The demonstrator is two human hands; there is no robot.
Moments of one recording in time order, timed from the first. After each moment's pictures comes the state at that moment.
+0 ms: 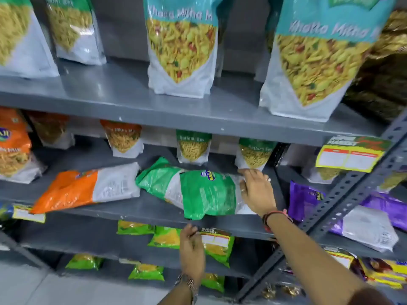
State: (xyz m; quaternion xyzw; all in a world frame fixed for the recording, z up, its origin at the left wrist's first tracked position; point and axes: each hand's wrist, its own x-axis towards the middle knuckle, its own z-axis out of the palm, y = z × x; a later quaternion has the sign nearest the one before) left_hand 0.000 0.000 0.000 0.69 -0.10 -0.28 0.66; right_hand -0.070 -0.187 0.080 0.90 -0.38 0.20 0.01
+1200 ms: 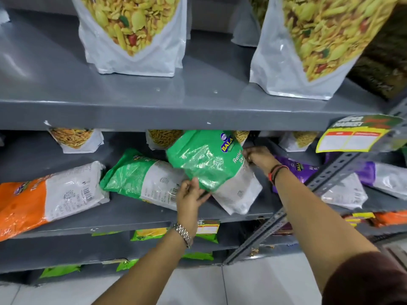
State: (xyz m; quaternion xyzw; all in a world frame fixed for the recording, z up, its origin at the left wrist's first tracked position) left_hand 0.055 -0.098 0.029 0.49 -0.12 -0.48 0.72; right_hand -0.072 -0.289 0.073 0.63 -0.60 0.22 -0.44
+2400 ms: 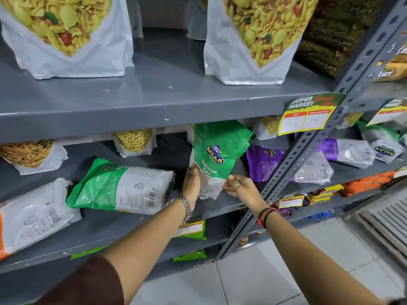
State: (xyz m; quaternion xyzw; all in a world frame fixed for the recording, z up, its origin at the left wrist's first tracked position) left_hand 0.026 -0.169 0.030 0.65 -0.24 -0.53 0.49; right_hand -0.120 -0.185 0.028 0.55 -0.56 0.29 -0.54
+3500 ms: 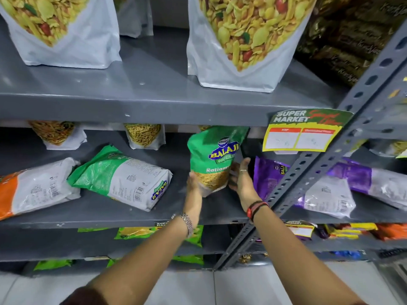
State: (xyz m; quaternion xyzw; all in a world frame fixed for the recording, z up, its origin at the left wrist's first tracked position) left_hand -0.030 -0.175 0.016 0.62 -0.14 -0.45 0.62; right_hand -0.122 -0.254 0.039 0.43 -0.51 0.33 -0.67
